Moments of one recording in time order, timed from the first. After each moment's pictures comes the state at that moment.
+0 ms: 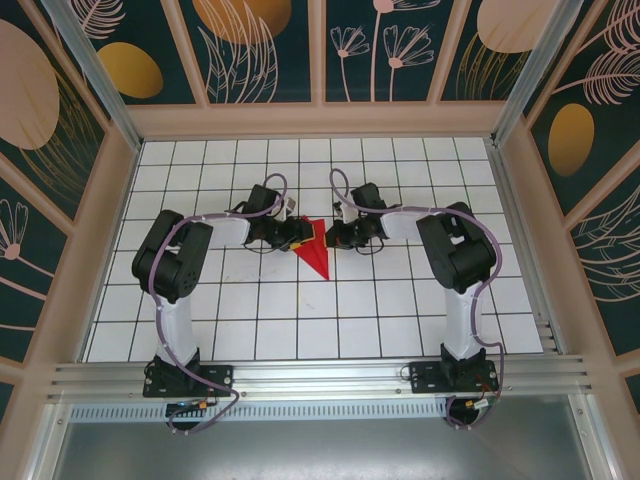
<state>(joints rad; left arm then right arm) -0.42 1.98 1.08 -0.06 0.64 -0.74 0.50 2.03 1.16 -0.16 -0.62 0.42</state>
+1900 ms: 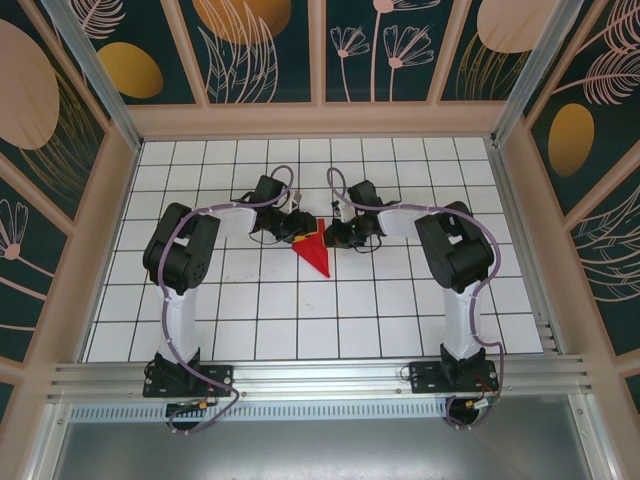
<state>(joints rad) -0.42 2.08 1.23 -0.14 0.65 -0.68 0.51 2.04 1.21 -0.23 -0.59 0.42</state>
